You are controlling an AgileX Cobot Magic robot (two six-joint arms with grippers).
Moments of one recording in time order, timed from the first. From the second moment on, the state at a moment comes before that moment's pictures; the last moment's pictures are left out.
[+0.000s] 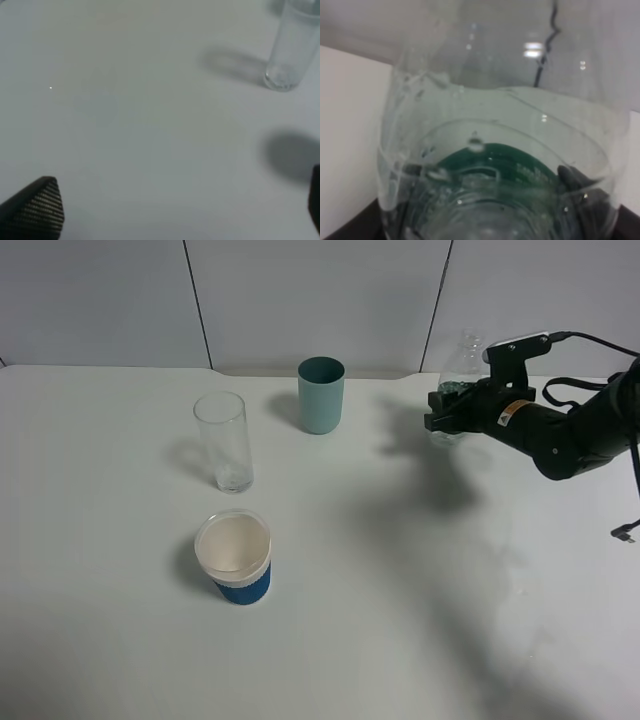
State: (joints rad) left arm 0.00 -0.01 -0.51 -0.05 1.06 0.05; right arm 0.10 2.10 -0.83 -0.22 -0.88 -0.02
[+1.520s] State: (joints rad) left arm 0.00 -0.01 -0.51 -0.05 1.06 0.05; right arm 0.29 1.99 -1.20 -0.80 -0.09 0.37
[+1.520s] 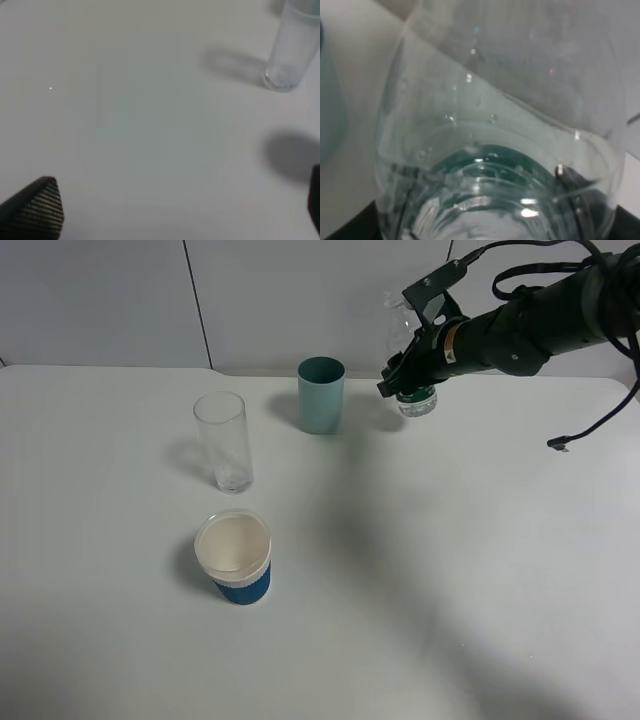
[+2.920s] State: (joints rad) left arm 0.00 -0.01 -0.51 -0.05 1.06 0.05; right arm 0.49 2.07 -1.35 -1.58 0.35 0.86
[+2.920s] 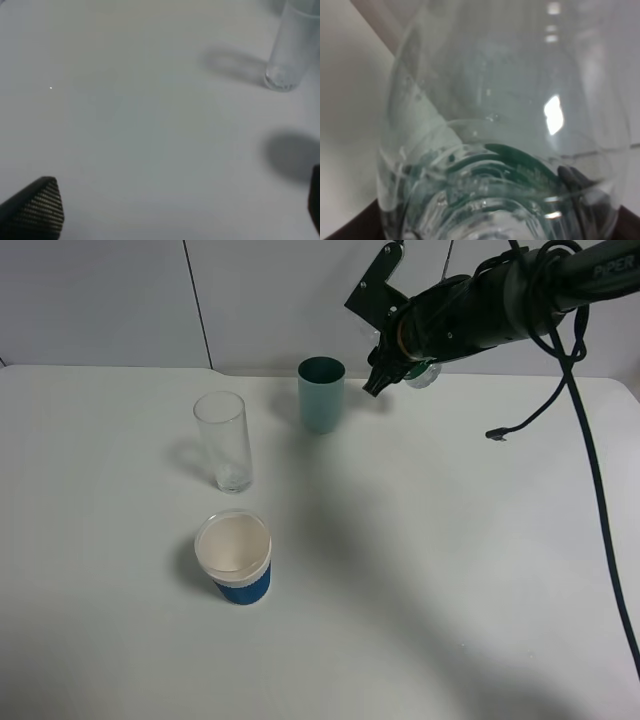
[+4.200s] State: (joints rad) left arm 0.00 -0.01 -0.51 -0.05 1.06 0.05; right arm 0.58 2.13 -1.37 -1.63 0.57 0.69
